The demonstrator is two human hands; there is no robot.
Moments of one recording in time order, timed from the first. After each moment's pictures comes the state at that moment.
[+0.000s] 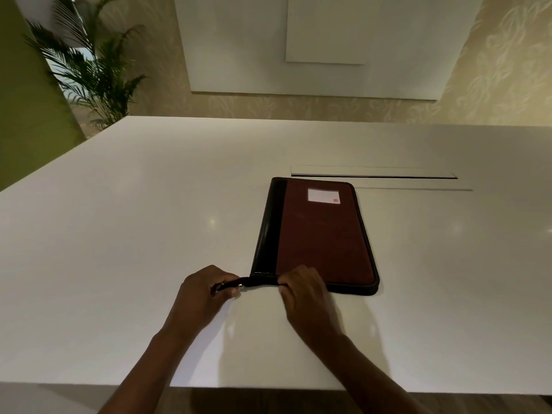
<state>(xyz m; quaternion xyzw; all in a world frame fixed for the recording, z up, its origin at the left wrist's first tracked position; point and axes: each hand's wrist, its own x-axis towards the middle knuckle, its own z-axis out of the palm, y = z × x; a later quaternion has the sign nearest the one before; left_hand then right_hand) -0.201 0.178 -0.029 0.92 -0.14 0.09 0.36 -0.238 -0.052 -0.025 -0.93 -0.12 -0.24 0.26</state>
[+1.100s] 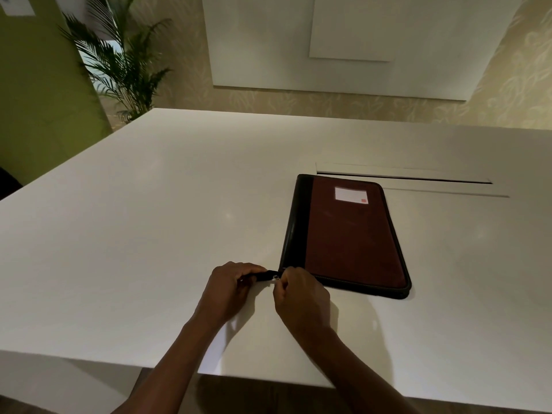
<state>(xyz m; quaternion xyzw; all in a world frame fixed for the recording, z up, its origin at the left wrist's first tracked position) -0.200 0.185 -0.032 0.90 -0.19 0.16 0.35 -0.229 0.020 -0.022 -0.96 0.01 -0.13 0.24</state>
